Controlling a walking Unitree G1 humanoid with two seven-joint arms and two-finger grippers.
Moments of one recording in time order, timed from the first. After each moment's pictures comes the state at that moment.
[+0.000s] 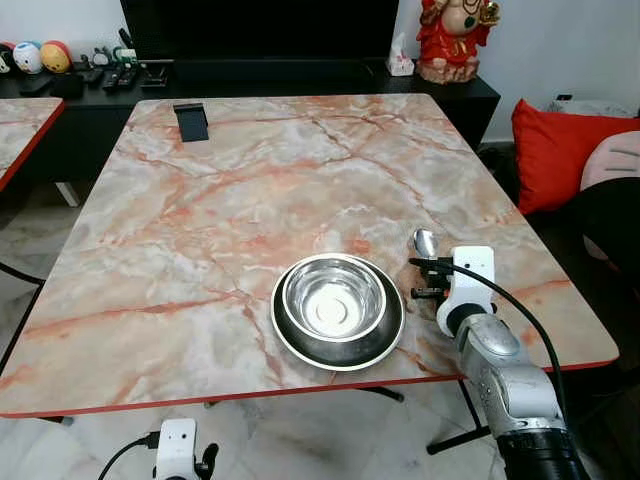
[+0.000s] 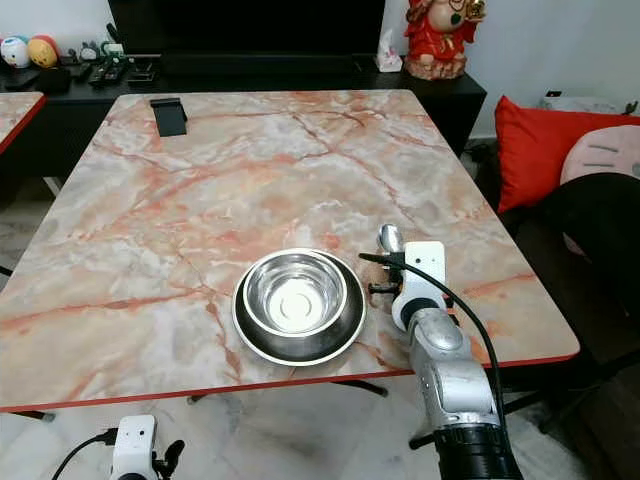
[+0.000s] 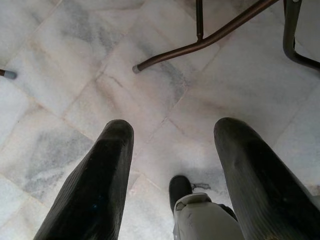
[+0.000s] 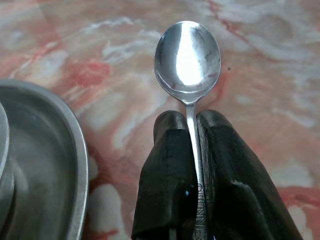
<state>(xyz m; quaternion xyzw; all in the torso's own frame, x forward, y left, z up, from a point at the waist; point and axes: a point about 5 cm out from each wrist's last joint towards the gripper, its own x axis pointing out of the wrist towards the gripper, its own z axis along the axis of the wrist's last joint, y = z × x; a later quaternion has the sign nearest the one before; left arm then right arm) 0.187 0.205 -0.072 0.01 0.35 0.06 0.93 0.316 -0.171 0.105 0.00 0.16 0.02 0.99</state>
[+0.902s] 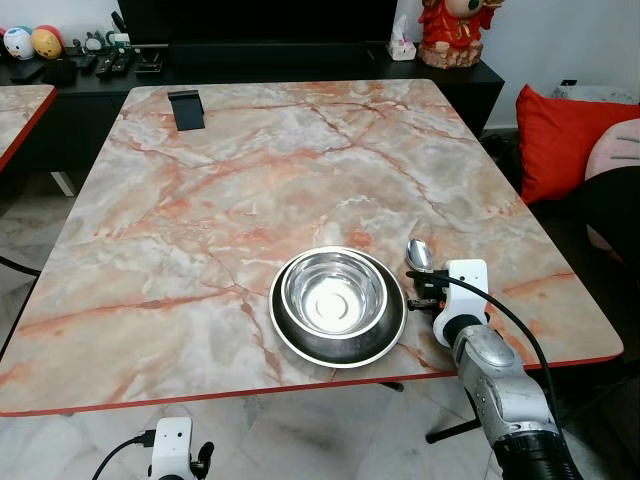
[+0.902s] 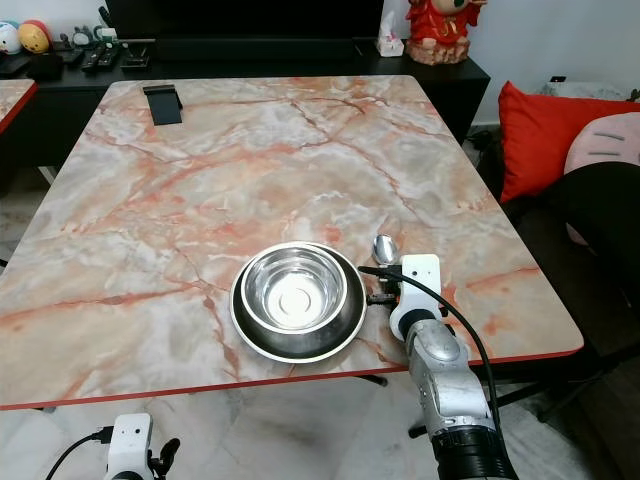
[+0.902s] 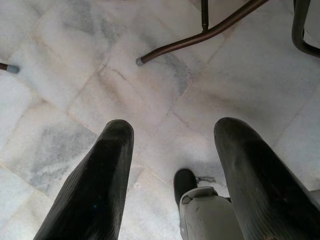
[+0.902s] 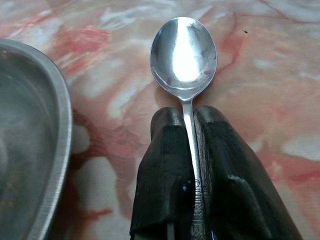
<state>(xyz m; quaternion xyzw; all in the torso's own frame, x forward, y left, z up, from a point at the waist) 0.188 0.211 -0.070 0.01 0.35 0.06 0.93 0.316 -0.170 0.088 0.01 0.14 0.05 0.99</state>
